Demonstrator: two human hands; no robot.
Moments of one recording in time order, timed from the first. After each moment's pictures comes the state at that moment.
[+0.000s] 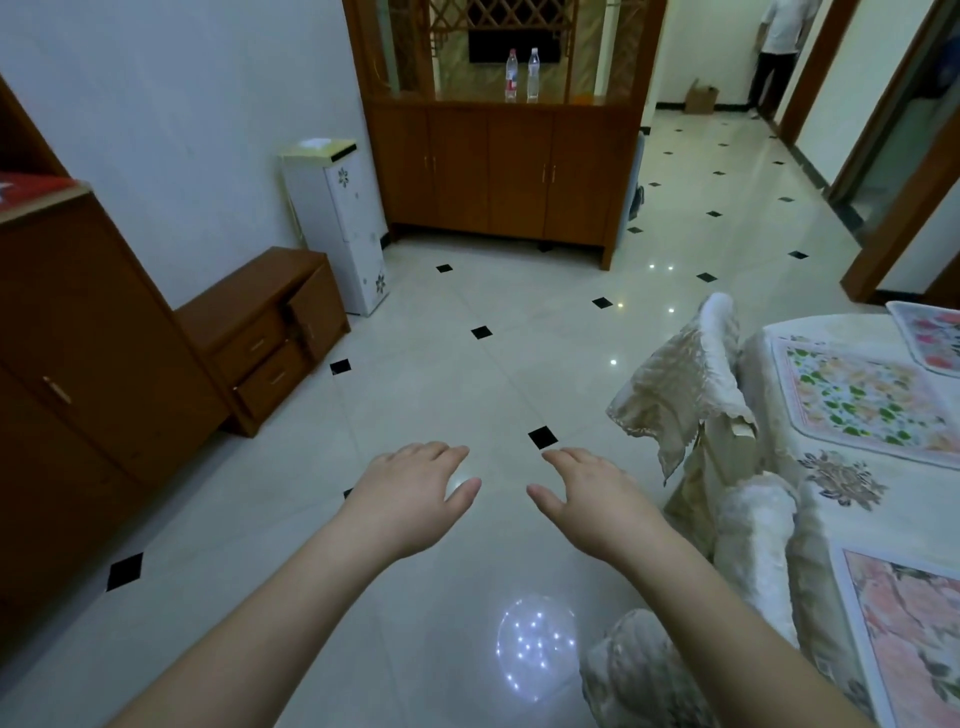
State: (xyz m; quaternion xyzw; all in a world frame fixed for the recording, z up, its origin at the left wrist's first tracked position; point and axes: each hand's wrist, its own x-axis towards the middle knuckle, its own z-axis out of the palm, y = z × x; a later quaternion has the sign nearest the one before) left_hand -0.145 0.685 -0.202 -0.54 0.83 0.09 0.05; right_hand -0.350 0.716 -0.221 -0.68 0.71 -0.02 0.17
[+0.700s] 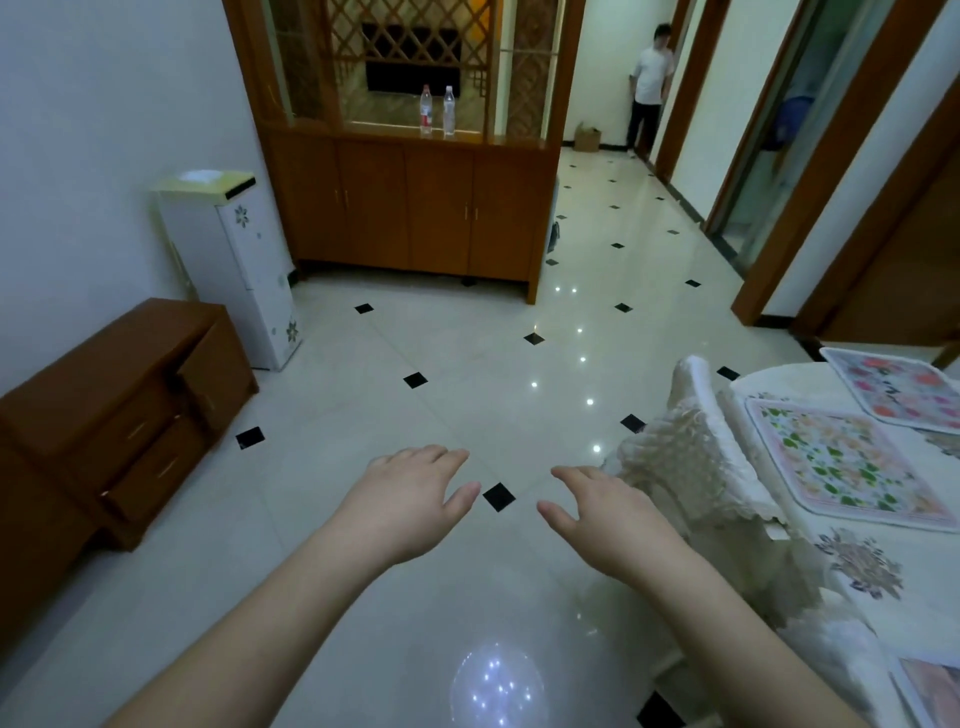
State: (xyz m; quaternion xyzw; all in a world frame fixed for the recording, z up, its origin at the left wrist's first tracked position) left_hand -0.128 0.436 -0.184 -0.44 0.89 0.10 0.03; right_hand -0.331 0.520 -0.195 -0.61 0.78 0.00 0.15
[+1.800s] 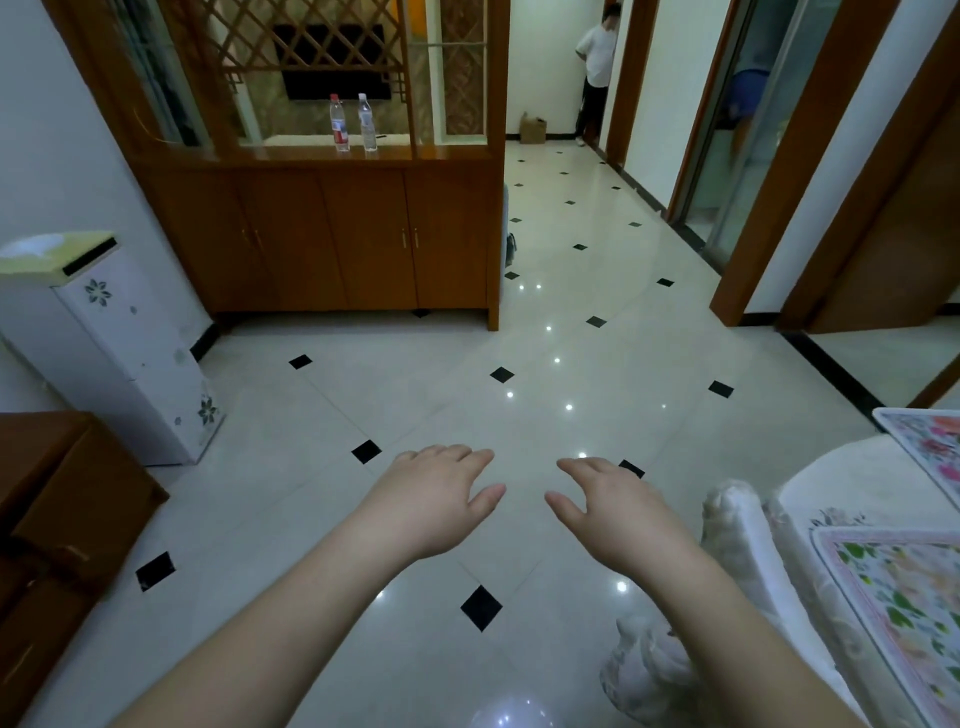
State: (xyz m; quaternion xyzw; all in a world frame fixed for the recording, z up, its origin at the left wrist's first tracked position) left_hand -0.391 0.069 -0.181 -0.36 0.93 0.09 0.07; right_hand -0.563 0.176 -0.201 -0.55 0.82 -0.06 0.14
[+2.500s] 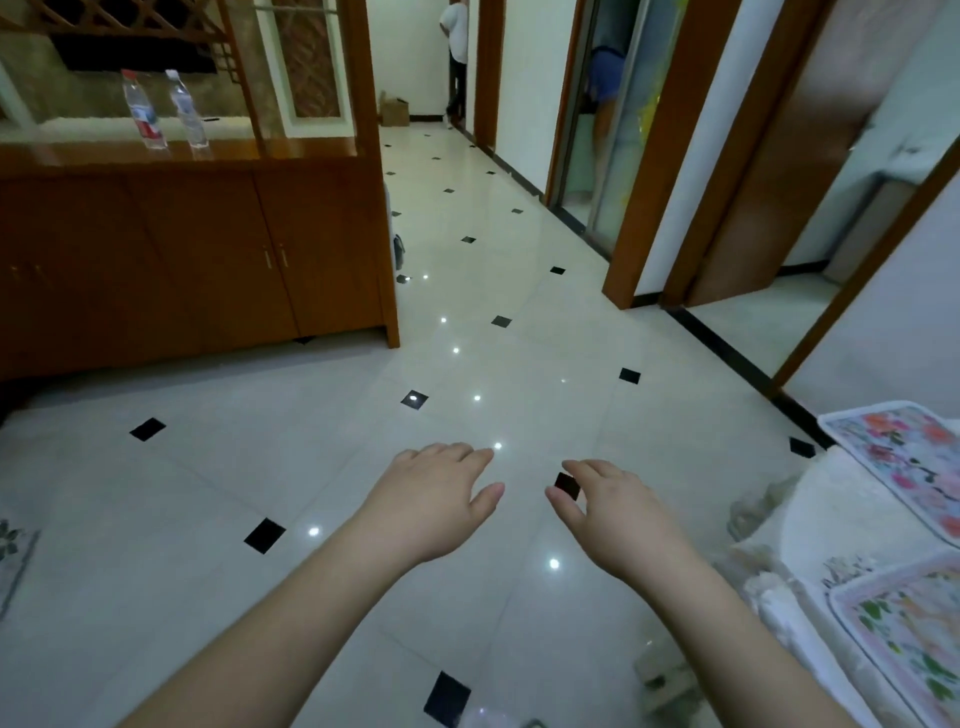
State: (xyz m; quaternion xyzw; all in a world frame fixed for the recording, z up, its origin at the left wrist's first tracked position) left_hand -0.538 -0.175 -0.199 -0.20 0.97 0.10 0.04; right_hand -0.673 -0.024 -0.211 -0.39 0.91 -0.05 0.12
